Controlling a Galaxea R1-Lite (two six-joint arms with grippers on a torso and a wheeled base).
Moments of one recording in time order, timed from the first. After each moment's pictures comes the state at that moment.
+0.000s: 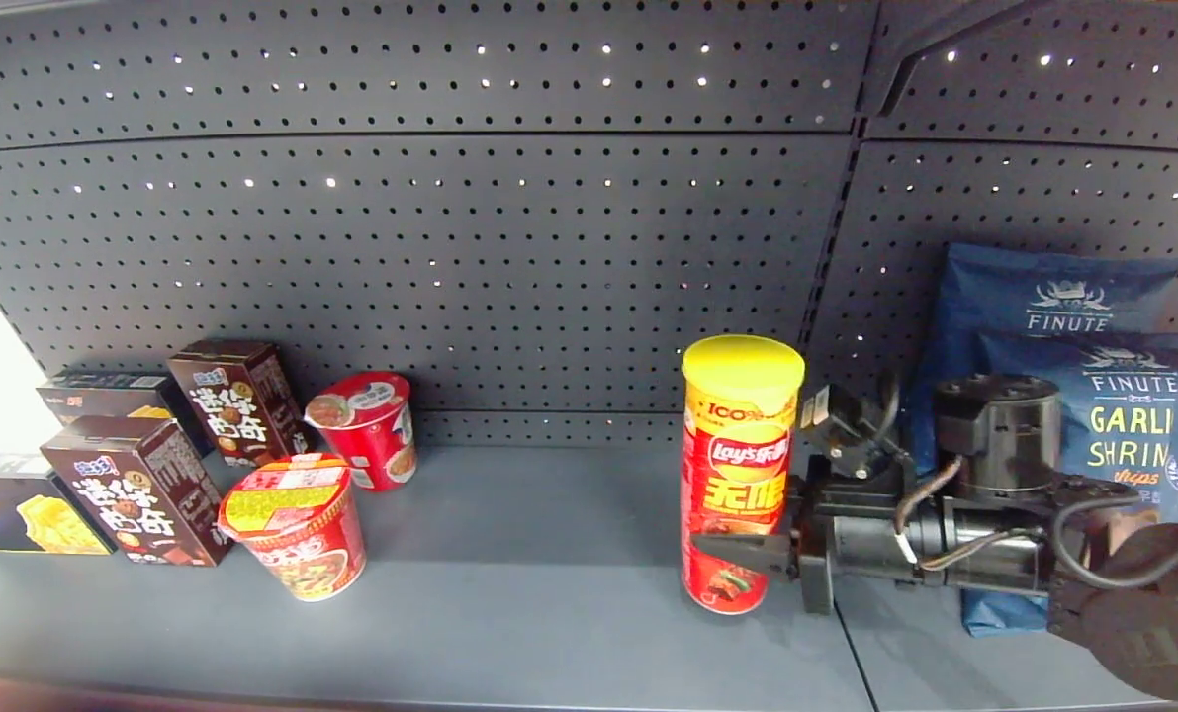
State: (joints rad) left arm -0.10 0.11 -0.13 0.10 -0.11 0.06; right arm 0.54 1.73 -0.65 -0.78 0.59 -0.22
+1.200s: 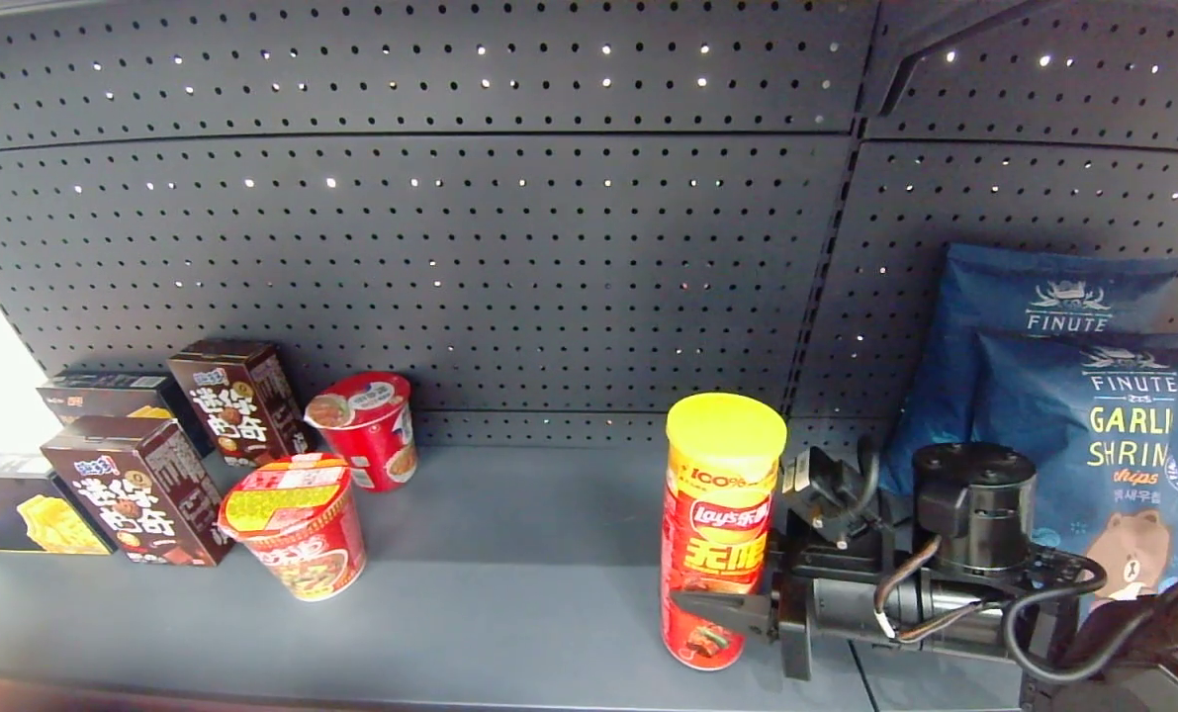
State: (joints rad) left arm -0.10 0.11 -0.12 0.10 -0.10 0.06; right arm 0.60 1.84 -0.50 -1.07 0.58 -0.15
